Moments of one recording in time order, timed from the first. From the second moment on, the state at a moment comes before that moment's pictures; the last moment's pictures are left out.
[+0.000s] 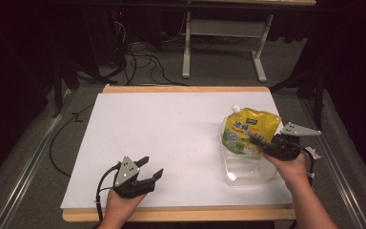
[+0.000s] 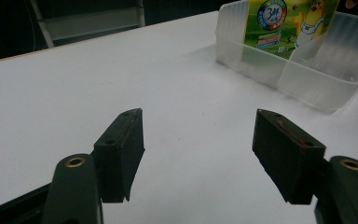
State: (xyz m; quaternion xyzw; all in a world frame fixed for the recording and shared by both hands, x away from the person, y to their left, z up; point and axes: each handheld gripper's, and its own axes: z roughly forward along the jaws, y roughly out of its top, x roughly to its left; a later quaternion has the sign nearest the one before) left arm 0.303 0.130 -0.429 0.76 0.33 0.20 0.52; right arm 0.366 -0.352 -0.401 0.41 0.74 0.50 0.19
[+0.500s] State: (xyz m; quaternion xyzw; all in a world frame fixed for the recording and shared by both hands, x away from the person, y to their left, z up) left arm 0.302 0.129 -0.430 0.77 0.33 0.20 0.52; right arm 0.363 -0.357 -0.393 0.43 0.72 0.50 0.20
